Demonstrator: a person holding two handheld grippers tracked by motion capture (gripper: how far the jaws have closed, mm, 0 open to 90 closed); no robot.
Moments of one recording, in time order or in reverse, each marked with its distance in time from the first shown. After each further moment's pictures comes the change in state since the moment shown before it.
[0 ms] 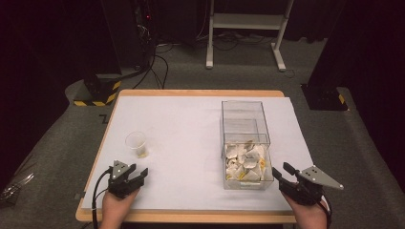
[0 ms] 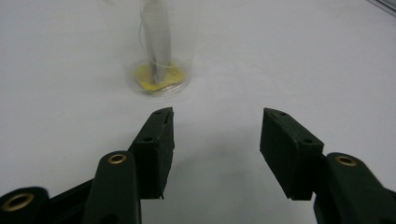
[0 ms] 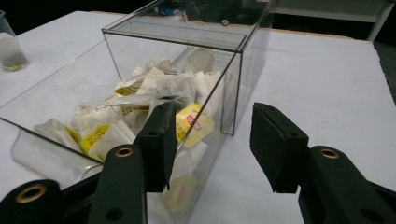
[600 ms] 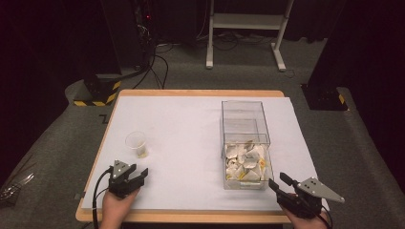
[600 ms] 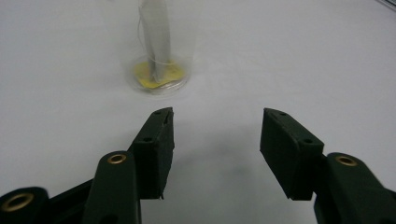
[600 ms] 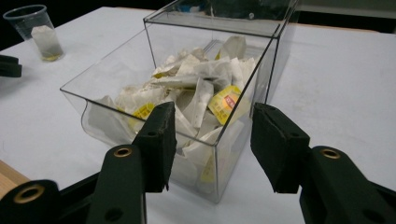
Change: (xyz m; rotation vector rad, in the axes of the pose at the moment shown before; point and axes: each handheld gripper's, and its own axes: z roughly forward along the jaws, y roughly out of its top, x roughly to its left) left arm 0.000 0.001 0.001 0.013 0.002 0.004; right arm 0.020 -0.012 -0.019 0.013 0.054 -0.007
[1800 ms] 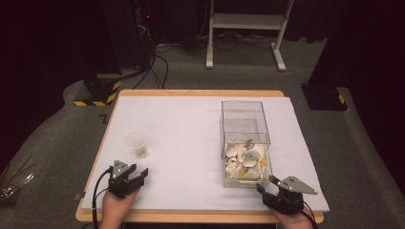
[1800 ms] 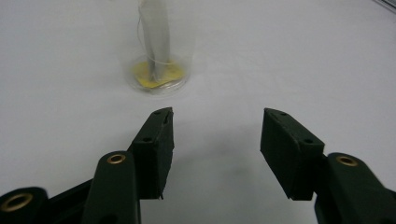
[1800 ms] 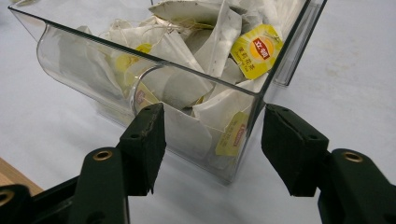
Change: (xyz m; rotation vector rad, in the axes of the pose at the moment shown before) left arm 0.000 0.000 0.000 -0.001 -0.007 -0.006; right arm 0.008 -0.020 0.042 0.133 -0.008 -0.053
